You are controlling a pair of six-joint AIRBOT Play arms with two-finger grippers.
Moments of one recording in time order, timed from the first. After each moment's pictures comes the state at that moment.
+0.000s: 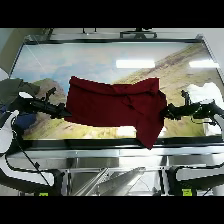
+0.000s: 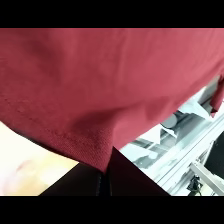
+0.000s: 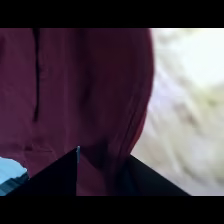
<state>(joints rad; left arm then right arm) 0.26 -1.64 1.09 0.81 -1.42 -1.05 -0.42 -1.62 0.91 -0.77 1.17 1.00</state>
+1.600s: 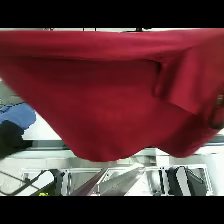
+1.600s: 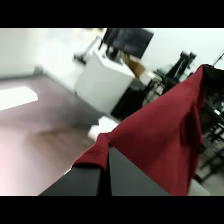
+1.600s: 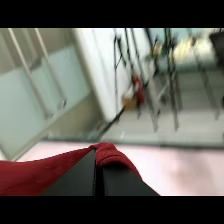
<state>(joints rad) 0.55 -1.25 1.62 -0.02 -1.66 -0.91 -0.63 -0.78 1.26 -0.14 1.13 0.80</state>
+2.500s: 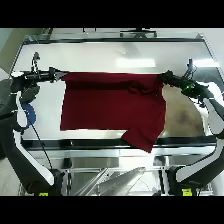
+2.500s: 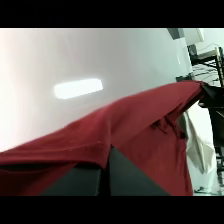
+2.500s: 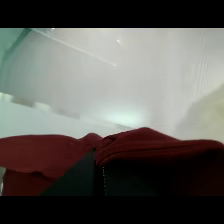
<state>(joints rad) 0.30 -2.19 1.99 0.32 -1.36 -0.93 -0.30 -1.84 1.34 -0.04 0.90 0.62</state>
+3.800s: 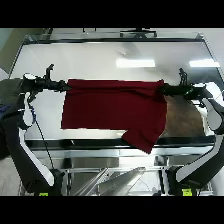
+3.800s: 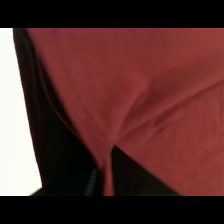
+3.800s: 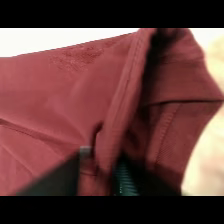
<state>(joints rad) 0.24 -2.24 1.99 0.68 -1.38 -0.96 -0.34 -1.91 1.38 -0.46 1.02 0.78</state>
